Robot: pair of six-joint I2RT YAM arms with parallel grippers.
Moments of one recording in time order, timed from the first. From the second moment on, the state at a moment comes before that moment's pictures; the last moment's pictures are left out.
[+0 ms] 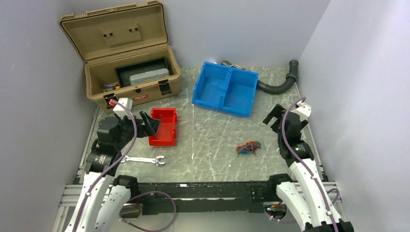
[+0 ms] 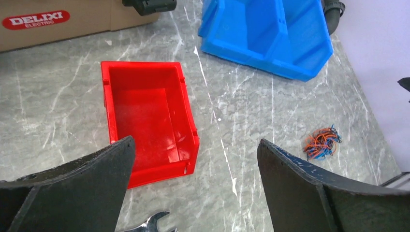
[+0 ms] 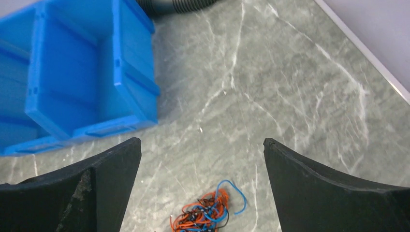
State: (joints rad) left arm -0.16 0.56 0.70 -0.43 0.23 -0.37; right arm 0.12 0.68 0.62 -0.36 0.40 0.49
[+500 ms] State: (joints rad) left arm -0.37 0.62 0.52 -0.23 0.30 -0.54; right arm 0.12 0.81 0.62 -0.60 0.38 0.70
